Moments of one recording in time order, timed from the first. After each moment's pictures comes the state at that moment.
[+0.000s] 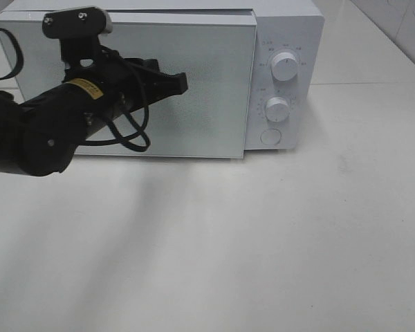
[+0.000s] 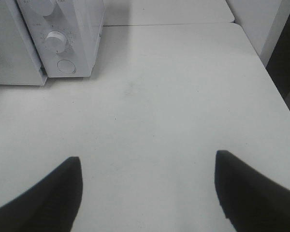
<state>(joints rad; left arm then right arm) -0.67 1.86 -0.87 -0.35 -0.77 0.01 0.05 0.00 -0.50 -0.07 1.00 0.05</state>
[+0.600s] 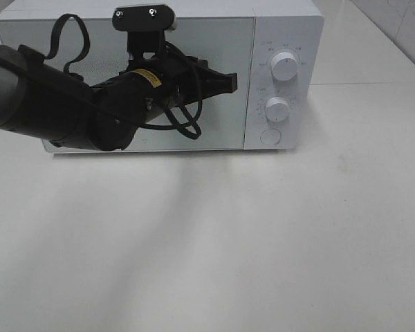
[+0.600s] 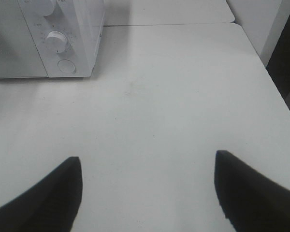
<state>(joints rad) -0.71 2.02 -1.12 -0.37 -0.62 0.07 0.05 0.00 -0.50 -0.07 1.00 0.05</state>
